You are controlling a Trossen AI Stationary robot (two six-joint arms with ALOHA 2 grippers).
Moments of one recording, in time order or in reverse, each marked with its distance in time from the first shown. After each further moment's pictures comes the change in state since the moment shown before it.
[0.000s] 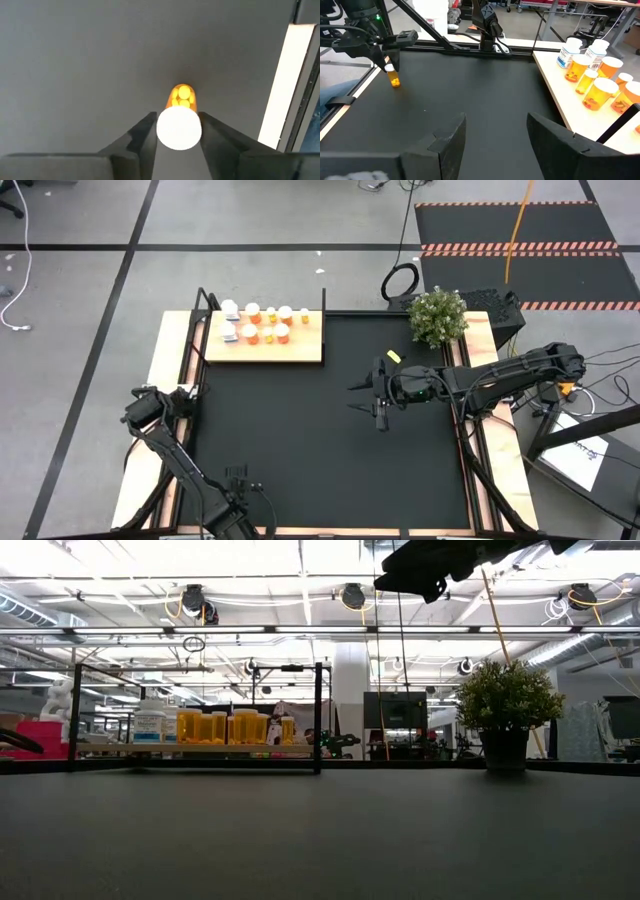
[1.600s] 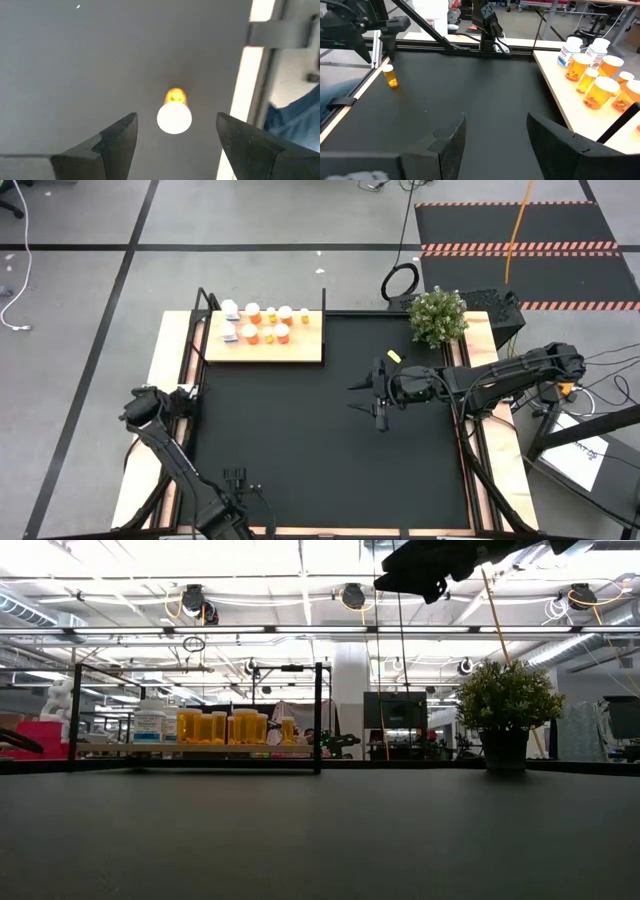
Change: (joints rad) left arm -0.005 -0.018 0.135 -0.092 -0.008 -0.039; right arm 0.001 0.000 0.000 0.000 0.000 0.011
